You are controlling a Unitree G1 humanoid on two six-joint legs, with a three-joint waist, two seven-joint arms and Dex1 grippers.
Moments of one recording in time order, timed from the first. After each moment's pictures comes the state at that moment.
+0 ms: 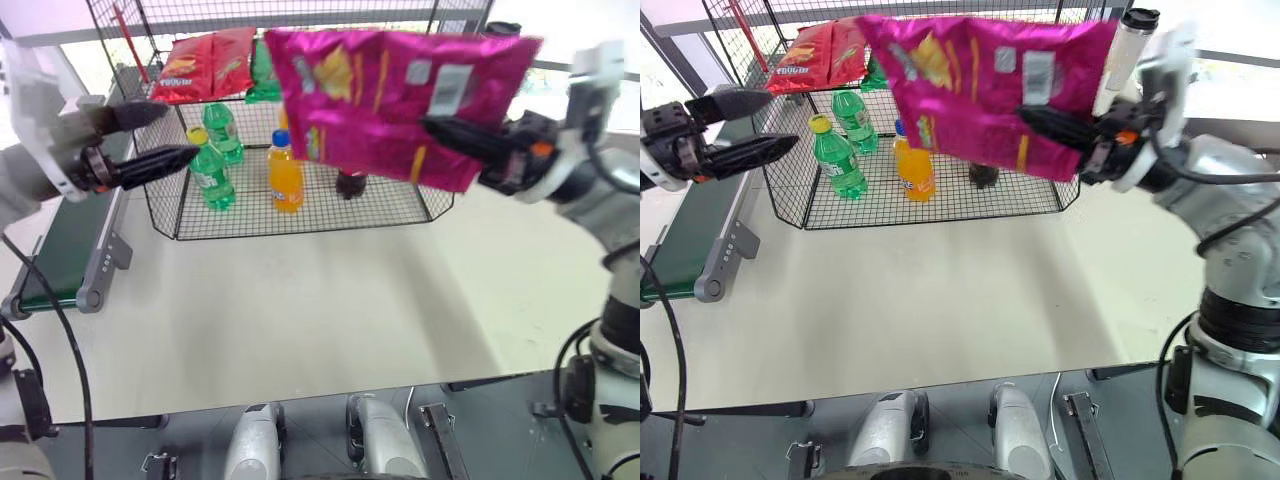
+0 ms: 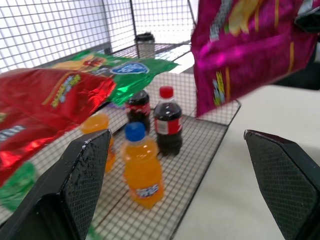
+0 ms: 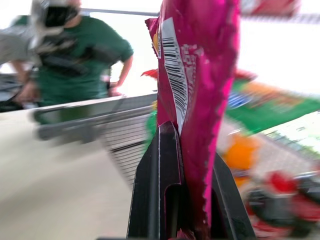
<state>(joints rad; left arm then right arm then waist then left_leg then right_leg) -0.62 0.93 0.37 -0.11 -0.80 0.72 -0.99 -0.70 -0.78 -0.39 -0.36 0.86 0.80 0.76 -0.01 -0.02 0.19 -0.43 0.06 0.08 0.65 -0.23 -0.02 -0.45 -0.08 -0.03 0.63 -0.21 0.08</state>
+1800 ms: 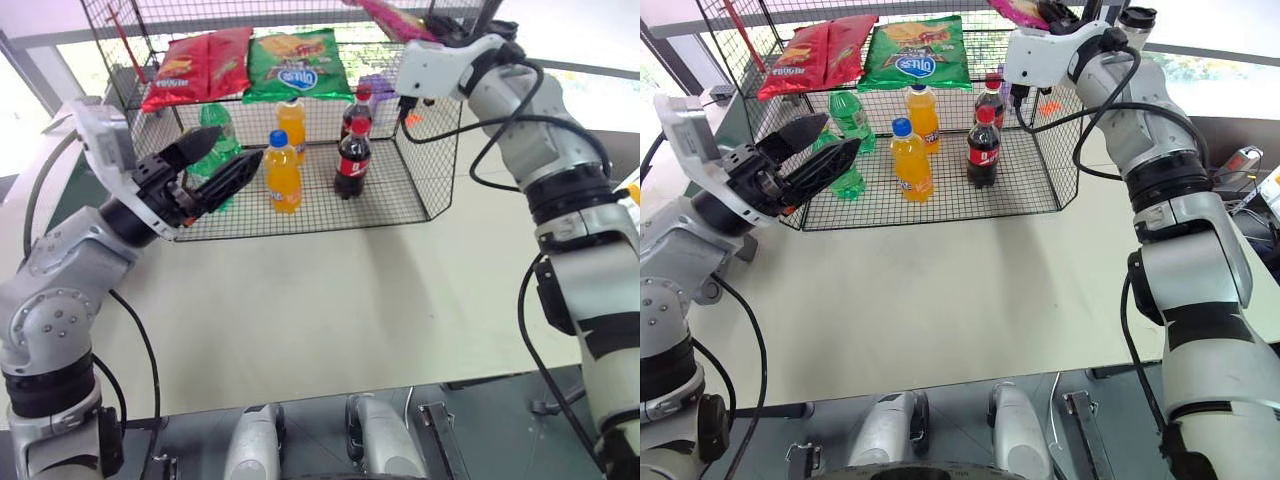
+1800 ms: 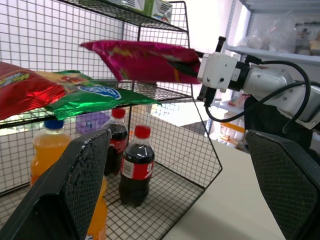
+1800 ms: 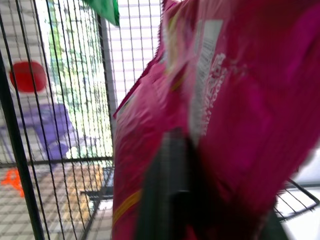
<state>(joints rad) -0.43 0.61 0.37 -0.49 -1.04 0.72 -0.44 -1.34 -0.62 0.34 0.82 -0.68 -0.26 0.21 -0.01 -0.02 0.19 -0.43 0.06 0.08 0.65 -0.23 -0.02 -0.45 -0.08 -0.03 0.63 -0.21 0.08</state>
